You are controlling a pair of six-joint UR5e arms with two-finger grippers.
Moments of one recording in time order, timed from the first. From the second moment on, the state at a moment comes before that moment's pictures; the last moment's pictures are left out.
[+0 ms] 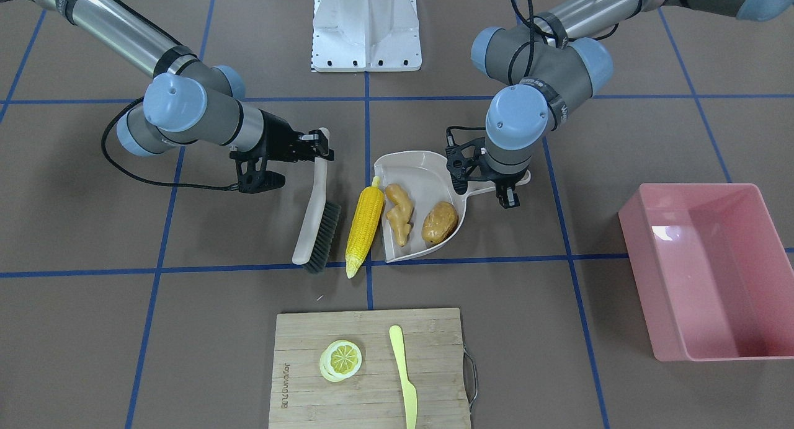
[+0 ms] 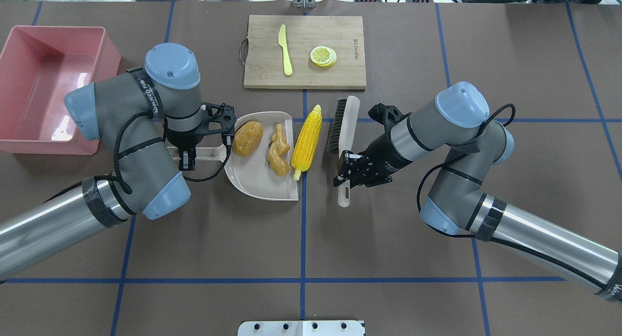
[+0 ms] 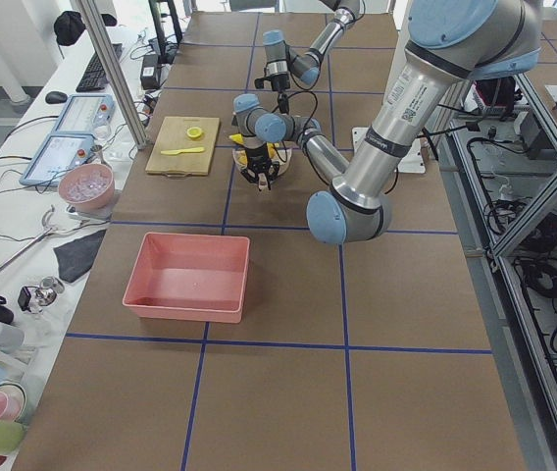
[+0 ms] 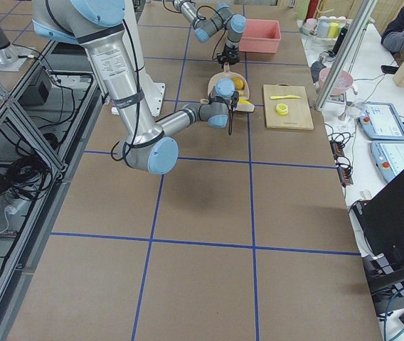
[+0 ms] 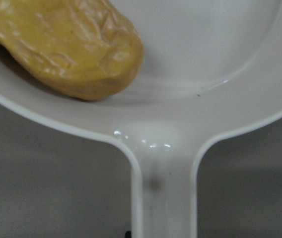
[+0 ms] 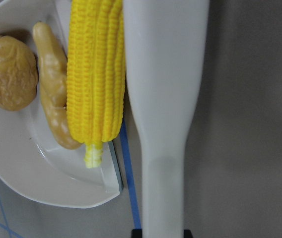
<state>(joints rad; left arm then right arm) -0.69 -2.19 -1.59 -1.34 -2.05 0.54 0.64 -1.07 1.42 -0.59 2.38 1.59</state>
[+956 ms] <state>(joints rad) -0.69 -2.19 -1.59 -1.32 -2.05 0.54 0.64 -1.00 1.38 -0.60 2.41 1.78</state>
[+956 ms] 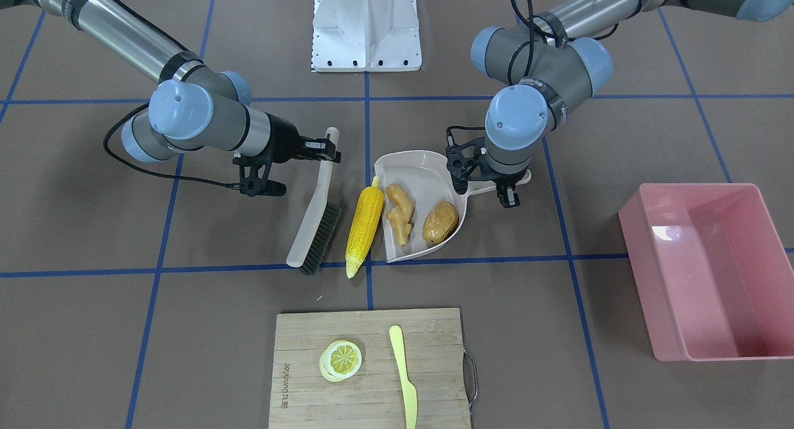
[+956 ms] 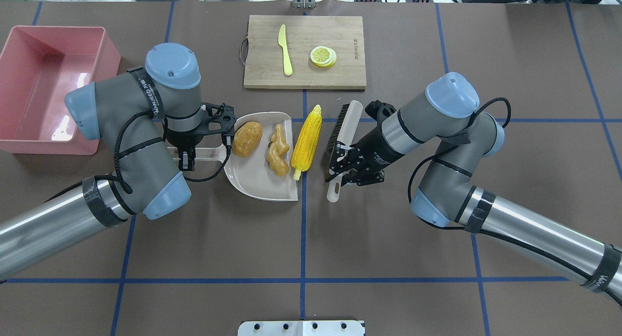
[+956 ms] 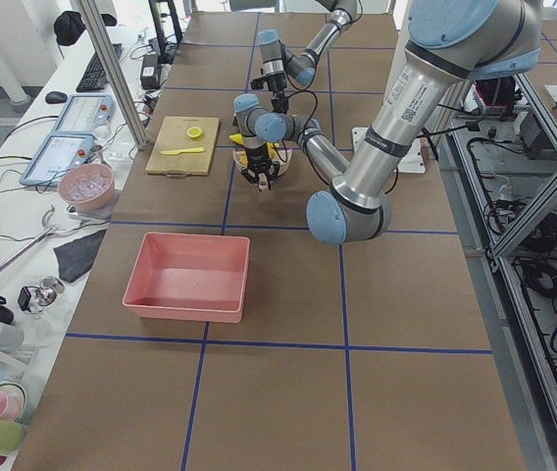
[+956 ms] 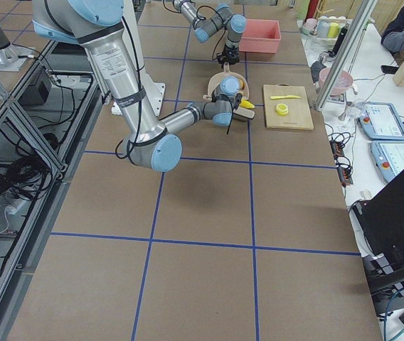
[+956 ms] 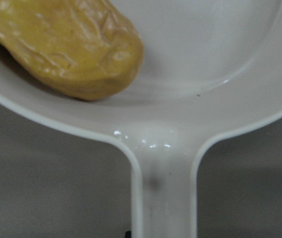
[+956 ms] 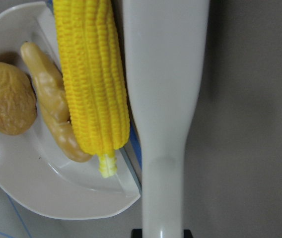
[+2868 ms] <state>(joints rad) -0.69 -2.18 -1.59 -1.41 -2.05 0.49 0.47 -0.91 1.38 -0.64 2.22 1.63</state>
